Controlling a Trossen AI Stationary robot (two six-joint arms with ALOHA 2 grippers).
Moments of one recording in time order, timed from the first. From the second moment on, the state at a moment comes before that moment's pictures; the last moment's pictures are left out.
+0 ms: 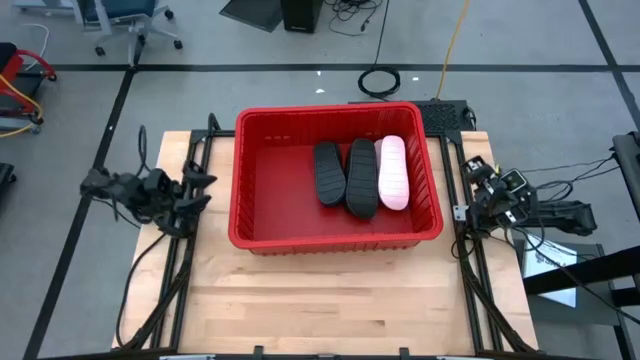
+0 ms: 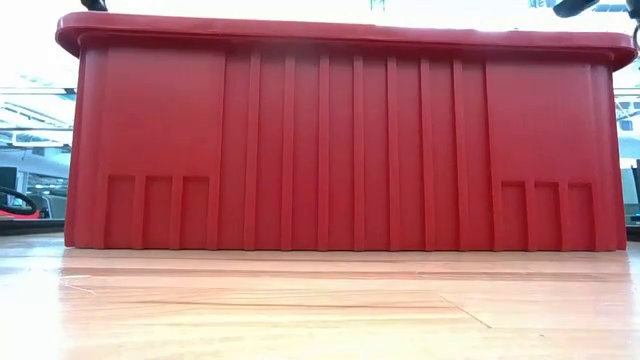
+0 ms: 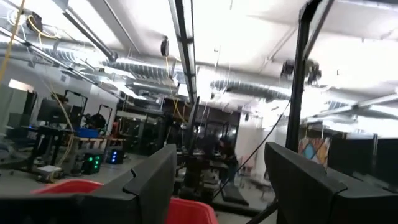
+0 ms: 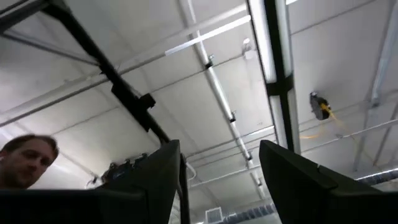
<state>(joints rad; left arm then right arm) -0.40 0.18 0.32 0.41 -0.39 0.03 -0.06 0.25 0.02 1.43 -0.07 0.46</state>
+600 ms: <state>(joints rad) -0.40 0.09 0.05 0.50 -0.43 -0.06 -0.06 0.25 0.02 1.25 -0.05 0.45</state>
